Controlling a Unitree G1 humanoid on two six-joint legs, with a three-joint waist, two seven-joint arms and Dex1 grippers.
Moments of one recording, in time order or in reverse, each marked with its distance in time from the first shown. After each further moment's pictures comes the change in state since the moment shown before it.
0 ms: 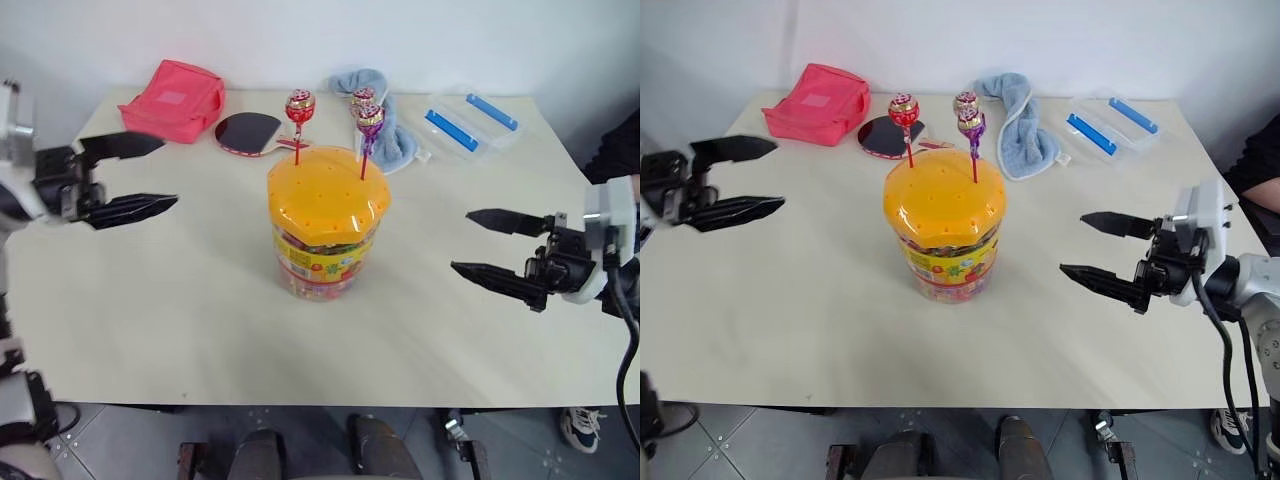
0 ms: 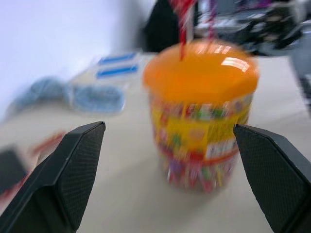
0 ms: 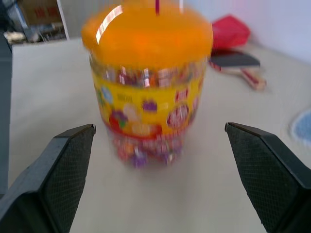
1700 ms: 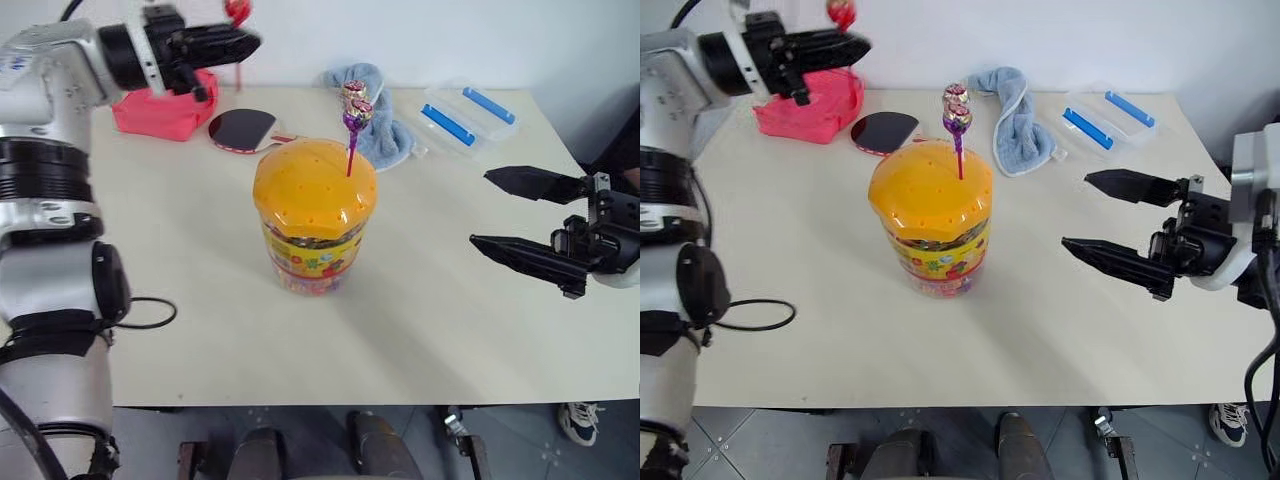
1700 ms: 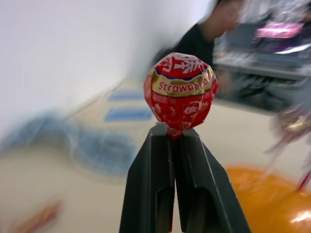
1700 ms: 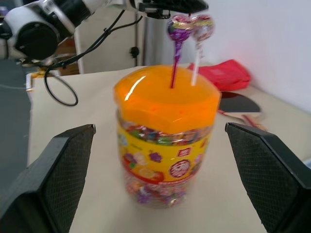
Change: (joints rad) left arm -0.584 -0.155 -0.214 0.317 0.328 0.460 0.414; right arm -0.047 -0.079 -0.099 -0.070 0.208 0.078 -0.040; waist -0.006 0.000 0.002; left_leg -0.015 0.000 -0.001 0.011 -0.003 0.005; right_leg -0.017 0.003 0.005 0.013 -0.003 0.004
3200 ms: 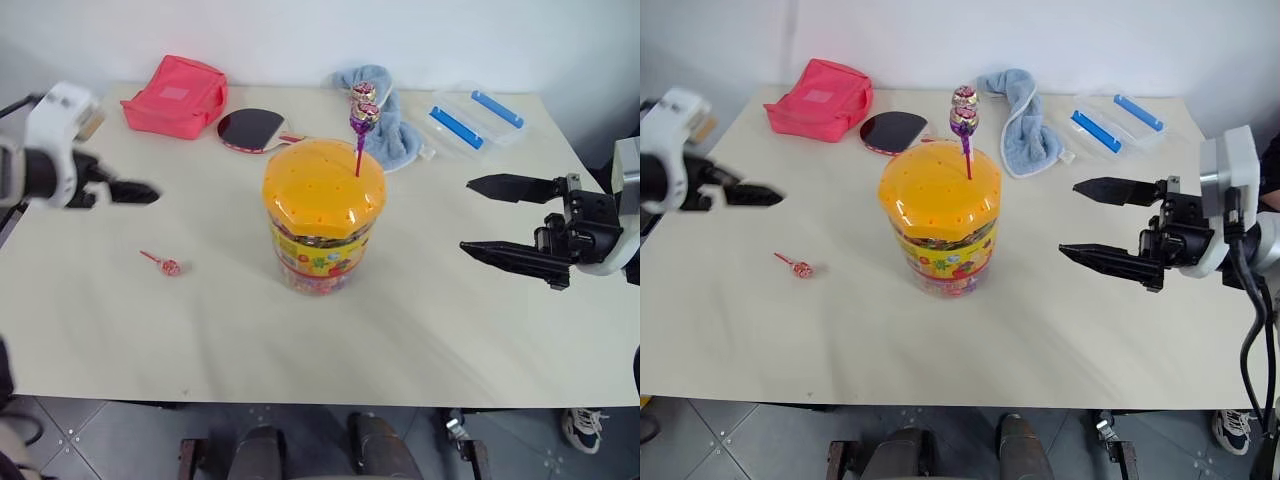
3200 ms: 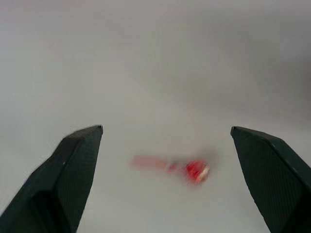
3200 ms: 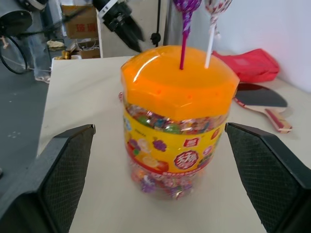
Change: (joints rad) left arm 0.327 0.285 -0.088 -0.461 -0.068 0.350 0.133; right arm -0.116 0.014 0.122 0.143 -0.162 -0.061 0.137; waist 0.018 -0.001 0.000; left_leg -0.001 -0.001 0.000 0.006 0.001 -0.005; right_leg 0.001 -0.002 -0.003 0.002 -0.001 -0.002
